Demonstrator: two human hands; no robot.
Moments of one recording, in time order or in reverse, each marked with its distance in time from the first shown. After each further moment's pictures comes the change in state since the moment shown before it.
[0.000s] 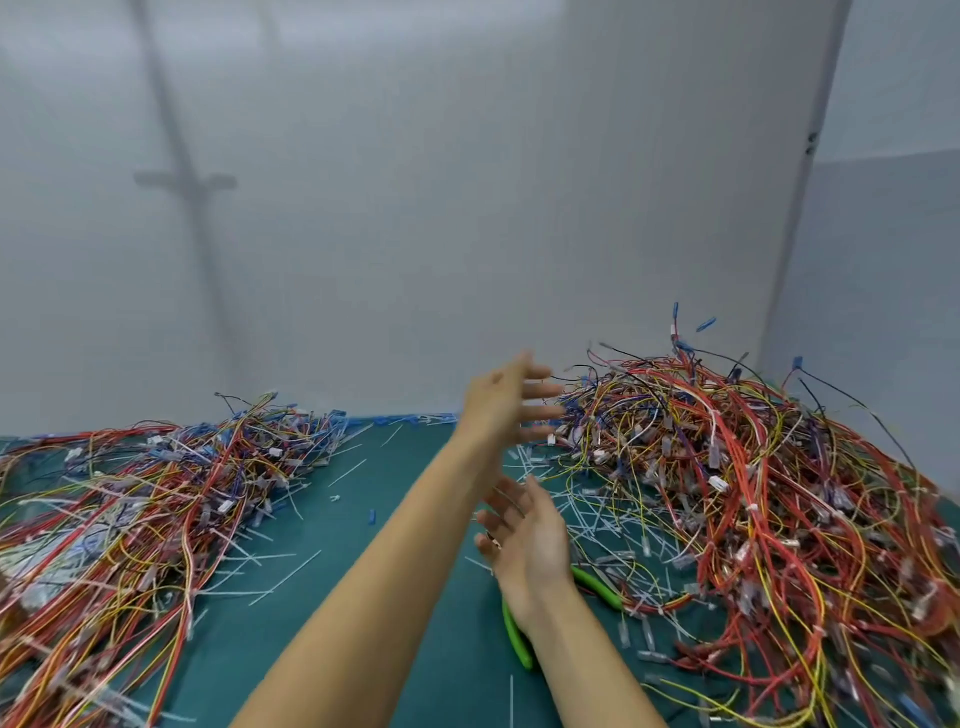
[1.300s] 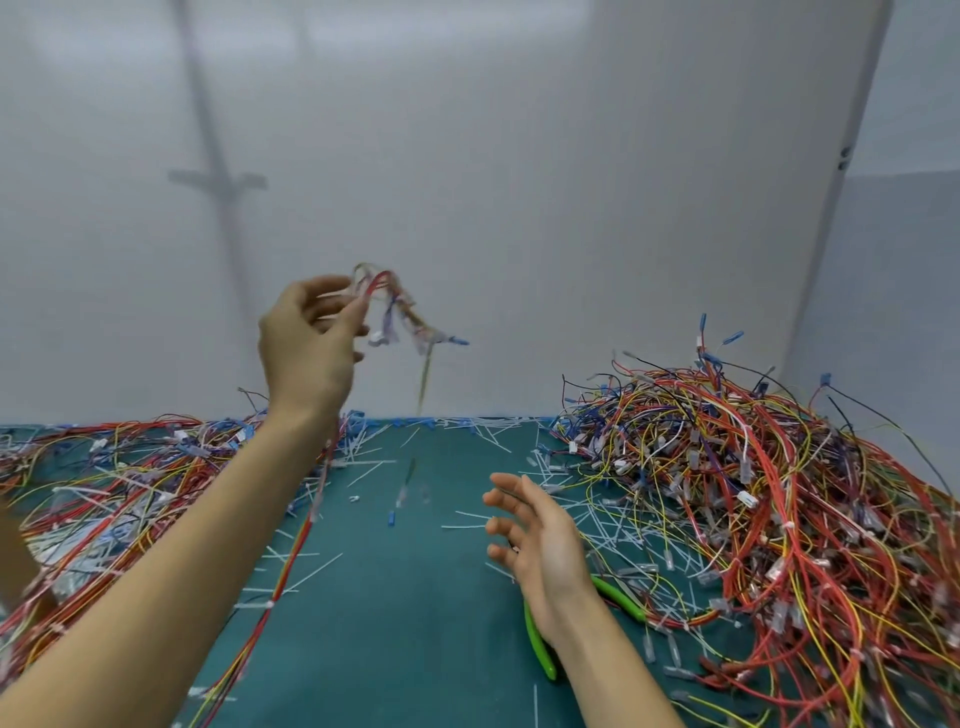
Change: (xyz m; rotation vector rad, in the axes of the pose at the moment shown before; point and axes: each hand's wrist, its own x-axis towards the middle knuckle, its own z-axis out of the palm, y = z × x) left_hand -0.027 0.068 -0.139 0.257 0.619 0.660; right_hand -0.012 -0.002 0.008 -0.271 -0.114 -0.145
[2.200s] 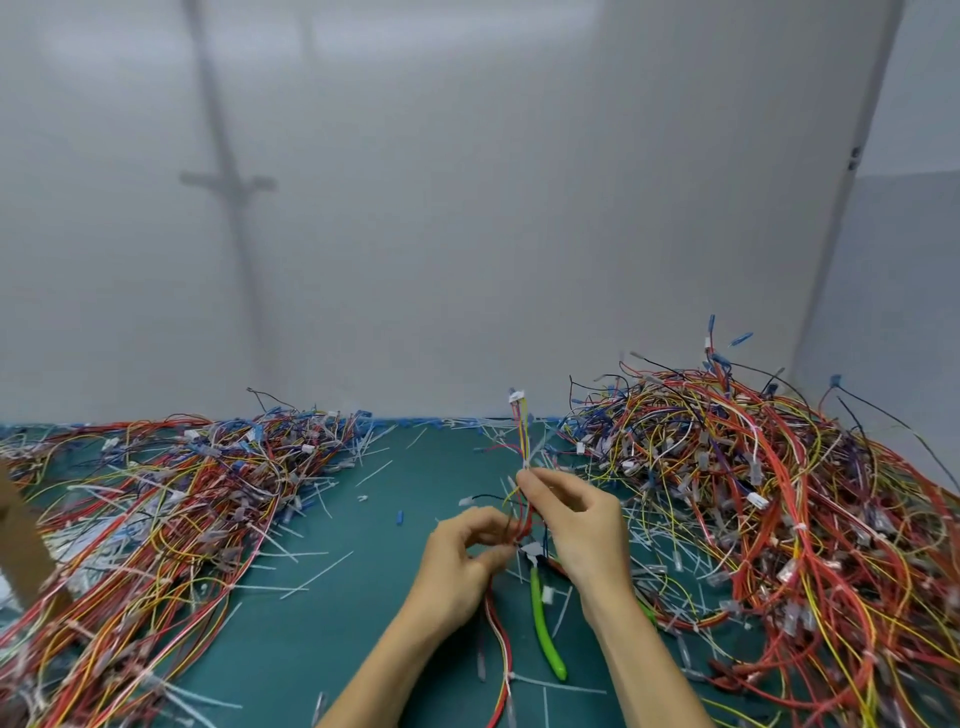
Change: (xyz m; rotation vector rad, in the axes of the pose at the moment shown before) left_hand -0.156 -0.106 0.030 0.107 -0.672 -0.227; right_hand 0.012 -0.010 -0.023 -0.605 0.203 -0.380
